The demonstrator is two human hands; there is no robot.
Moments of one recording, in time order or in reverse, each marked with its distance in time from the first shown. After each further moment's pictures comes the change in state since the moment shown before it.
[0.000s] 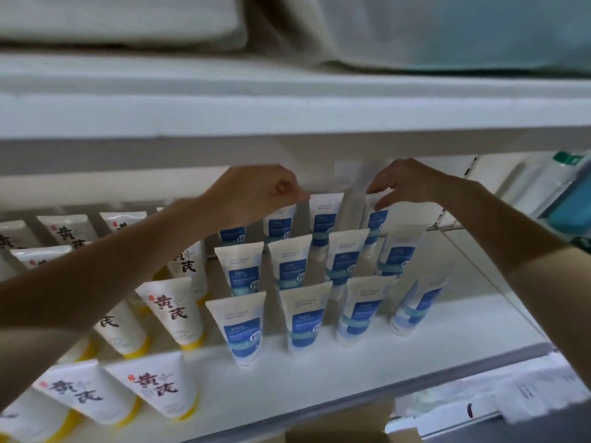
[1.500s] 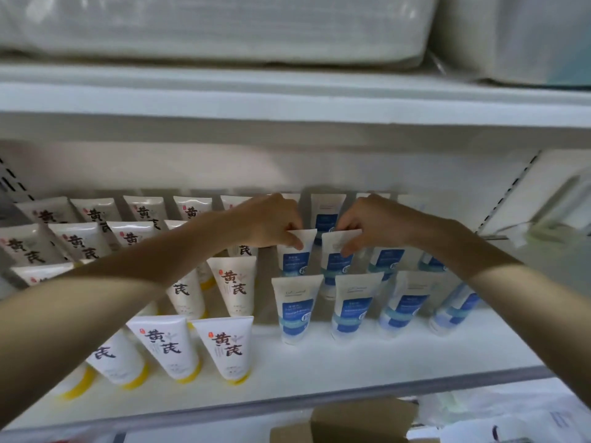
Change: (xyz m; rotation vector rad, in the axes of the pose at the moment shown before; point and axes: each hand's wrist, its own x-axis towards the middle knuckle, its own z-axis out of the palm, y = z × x) left_hand -0.062 -0.021 -0.003 0.202 -0.337 -0.107; right_hand -0.029 -0.139 0.058 -0.114 -0.153 -0.263
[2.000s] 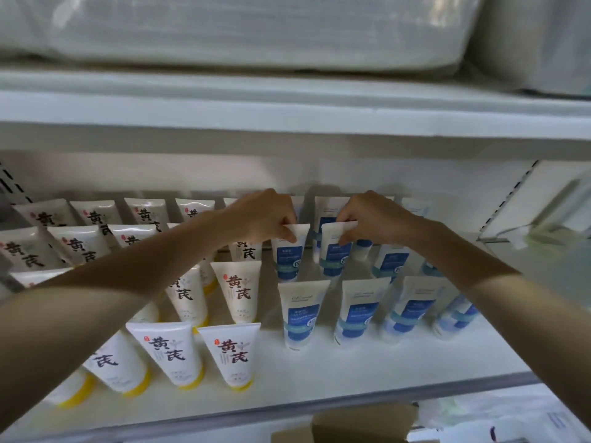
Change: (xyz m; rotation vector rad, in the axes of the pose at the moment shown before) left_hand 0.007 -0.021 0.001 -0.062 0.064 -0.049; right_hand 0.020 -0.002 0.002 -0.007 0.096 0.057
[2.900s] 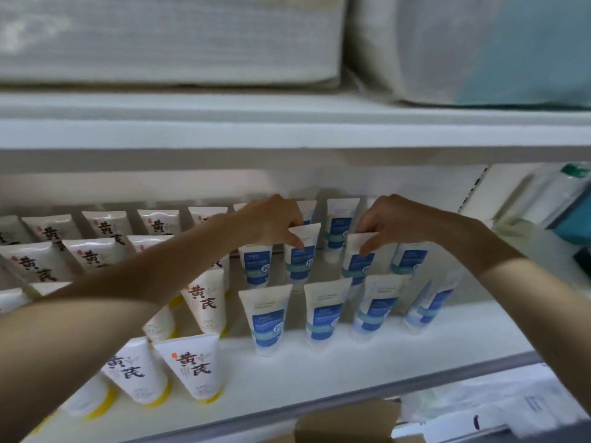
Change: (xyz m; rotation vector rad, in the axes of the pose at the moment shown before) left_hand 0.040 0.044 0.006 0.018 -0.079 0.050; right_hand -0.047 0.063 -0.024 0.018 -0.099 0.044
